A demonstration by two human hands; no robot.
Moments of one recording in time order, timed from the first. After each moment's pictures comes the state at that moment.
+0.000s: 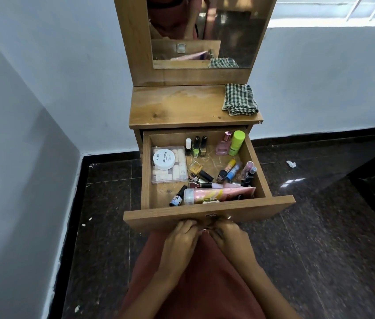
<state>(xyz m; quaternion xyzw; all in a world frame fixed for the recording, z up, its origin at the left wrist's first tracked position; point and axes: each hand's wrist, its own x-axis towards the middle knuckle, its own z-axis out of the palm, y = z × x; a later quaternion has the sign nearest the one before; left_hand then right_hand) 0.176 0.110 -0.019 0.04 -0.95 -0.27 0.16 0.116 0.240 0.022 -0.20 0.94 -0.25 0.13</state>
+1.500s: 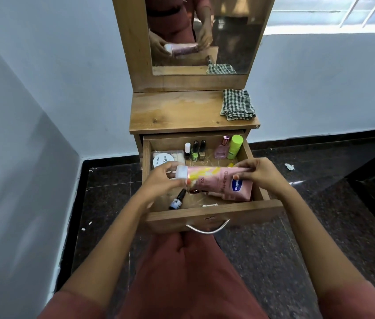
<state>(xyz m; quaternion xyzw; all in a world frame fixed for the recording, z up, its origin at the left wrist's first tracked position) 0.085 0.025 0.084 0.17 -0.77 -0.62 -0.03 -0.014 0.254 0.116 -0.14 0.88 -0.40 0.21</state>
